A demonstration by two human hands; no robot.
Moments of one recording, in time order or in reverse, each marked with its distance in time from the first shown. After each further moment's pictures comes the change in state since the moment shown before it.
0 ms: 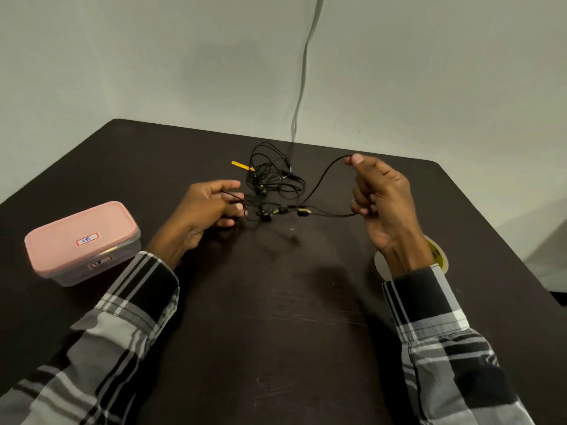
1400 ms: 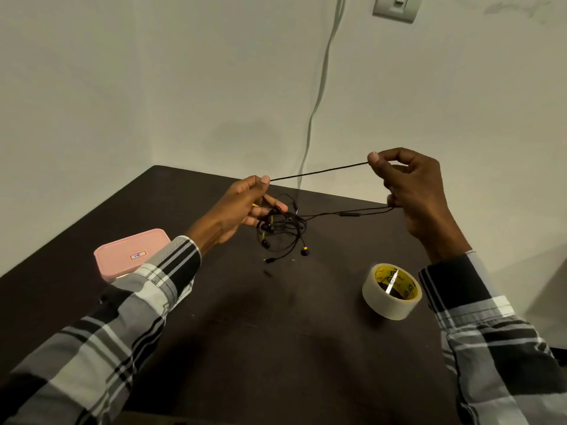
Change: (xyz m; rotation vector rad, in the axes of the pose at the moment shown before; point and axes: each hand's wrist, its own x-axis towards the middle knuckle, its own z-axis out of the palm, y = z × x) left_hand -0.042 0.084 0.013 -0.057 -0.250 0.268; right_hand -0.005 -0.113 -0.001 -0.510 0.060 -0.321
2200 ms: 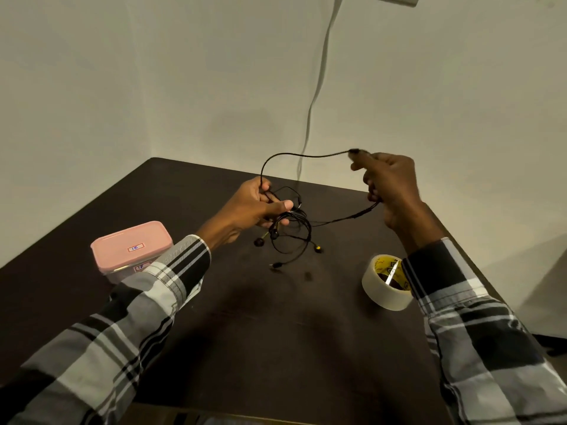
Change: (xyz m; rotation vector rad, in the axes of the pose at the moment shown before) left_hand -0.001 -0.012 0.020 0.010 0.009 -0.013; right_hand 0.000 0.011 0.026 0.083 0.012 0.231
